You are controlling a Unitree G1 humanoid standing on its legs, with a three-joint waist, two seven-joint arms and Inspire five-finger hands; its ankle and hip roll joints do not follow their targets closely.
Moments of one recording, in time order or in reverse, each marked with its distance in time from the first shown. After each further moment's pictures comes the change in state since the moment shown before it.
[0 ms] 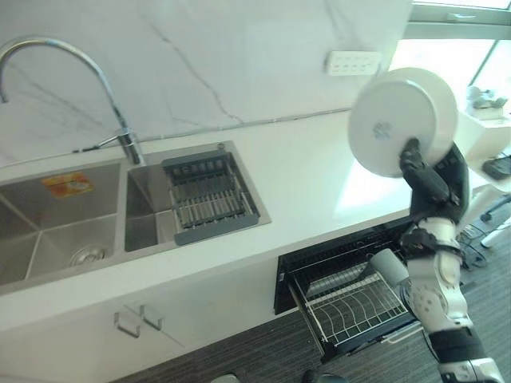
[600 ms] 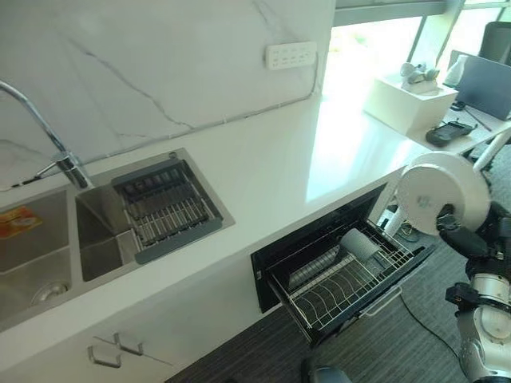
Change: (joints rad) left arm 0.051 -0.028 0.015 -0.041 0.029 0.009 -0.005; right arm 0.177 -0.131 -0.121 0.233 -0.426 -0.055 0.111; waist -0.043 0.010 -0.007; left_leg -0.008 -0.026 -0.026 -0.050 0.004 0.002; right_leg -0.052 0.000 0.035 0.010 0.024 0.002
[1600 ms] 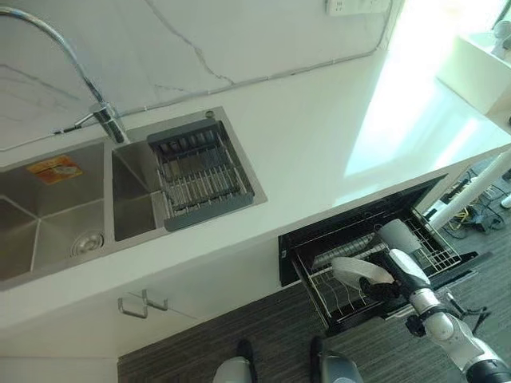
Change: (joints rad) left arm -0.092 0.038 -0.055 -0.085 0.012 0.021 -0.042; right arm -0.180 -0.131 0.484 0.368 -0.705 0.031 -0.067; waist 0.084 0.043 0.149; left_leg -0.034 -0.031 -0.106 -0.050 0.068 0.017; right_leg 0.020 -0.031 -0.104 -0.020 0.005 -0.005
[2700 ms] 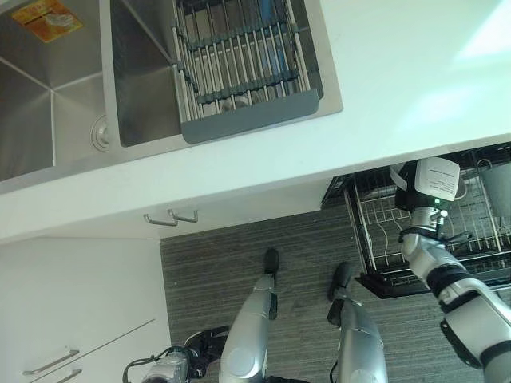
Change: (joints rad) left arm -0.214 0.033 -0.203 -0.039 -0.216 -0.139 0.021; right arm -0.667 0.165 0.246 0.389 -0.020 0.613 -0.705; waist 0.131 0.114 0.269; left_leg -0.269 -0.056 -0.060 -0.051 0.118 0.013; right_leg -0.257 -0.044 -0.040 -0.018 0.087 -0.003
